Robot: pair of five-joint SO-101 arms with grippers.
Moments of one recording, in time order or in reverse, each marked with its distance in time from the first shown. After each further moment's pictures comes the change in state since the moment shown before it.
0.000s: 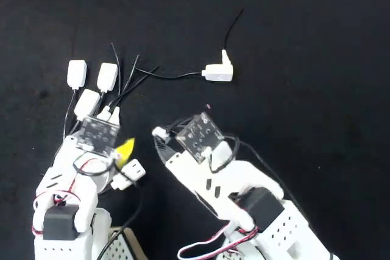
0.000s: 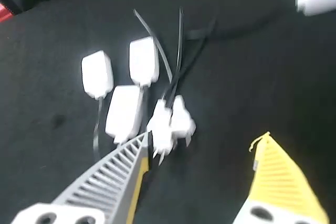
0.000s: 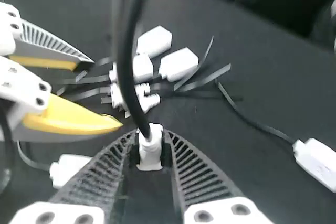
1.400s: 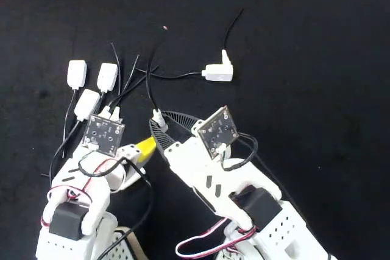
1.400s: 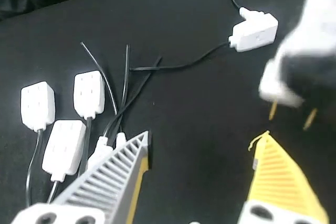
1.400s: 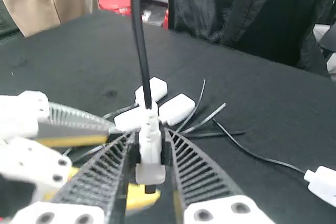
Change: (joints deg) left arm 14.2 0.3 1.7 -12.0 21.5; right arm -0.5 -3.4 6.1 -16.4 -8.3
